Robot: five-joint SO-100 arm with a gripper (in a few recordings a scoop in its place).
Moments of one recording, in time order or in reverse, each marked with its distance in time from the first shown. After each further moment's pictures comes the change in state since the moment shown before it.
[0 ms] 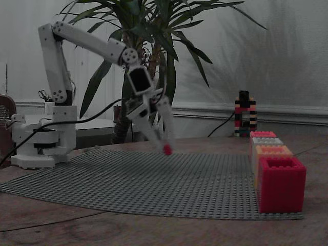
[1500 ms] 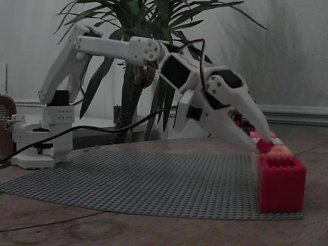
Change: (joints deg) arm 30.2 -48.7 -60.6 -15.9 4.8
